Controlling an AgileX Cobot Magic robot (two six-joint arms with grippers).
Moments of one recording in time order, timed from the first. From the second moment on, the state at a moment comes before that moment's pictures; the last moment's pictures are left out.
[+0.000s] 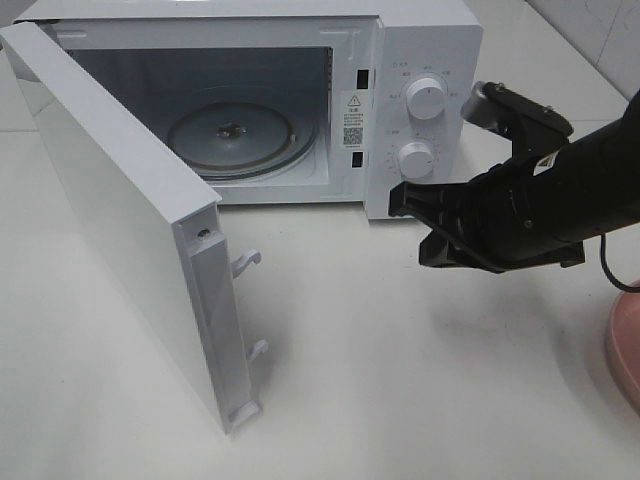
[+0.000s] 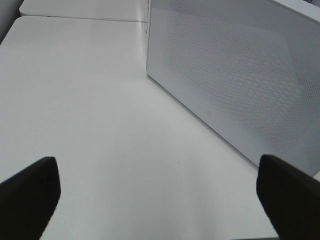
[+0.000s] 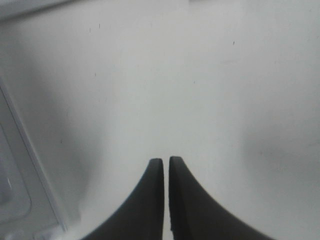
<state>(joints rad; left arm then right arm) -0.04 -0.01 -0.51 -0.09 1.08 -0.01 0.47 1.50 -0.71 0.44 0.21 0.09</state>
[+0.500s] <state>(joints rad) -0.04 -0.01 -0.51 -0.09 1.08 -0.01 0.47 1.50 -0.80 0.16 0.62 0.04</state>
